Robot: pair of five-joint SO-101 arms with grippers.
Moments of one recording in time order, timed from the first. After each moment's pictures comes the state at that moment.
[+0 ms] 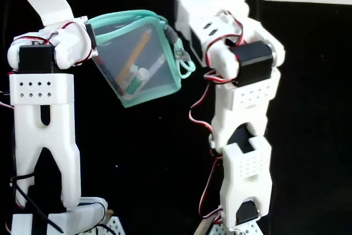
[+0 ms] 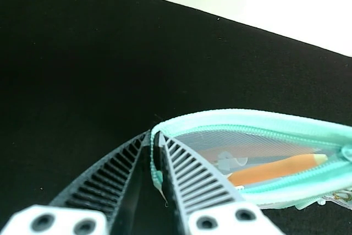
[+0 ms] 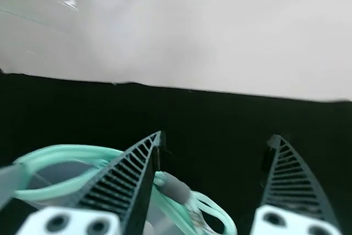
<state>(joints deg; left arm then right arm) -5.0 -0.7 -8.5 74.4 13.8 -22.9 28.0 -96.2 97.8 -10.8</state>
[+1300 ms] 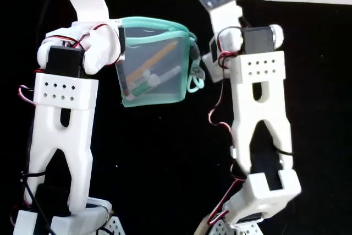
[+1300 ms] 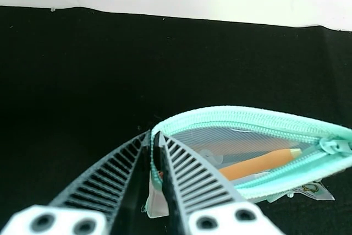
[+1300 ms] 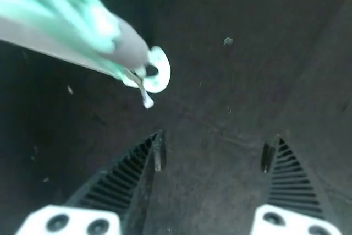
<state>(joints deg) 4.7 -1.2 -8.5 72.1 9.8 -14.1 6.2 -30.5 97.8 19.8</state>
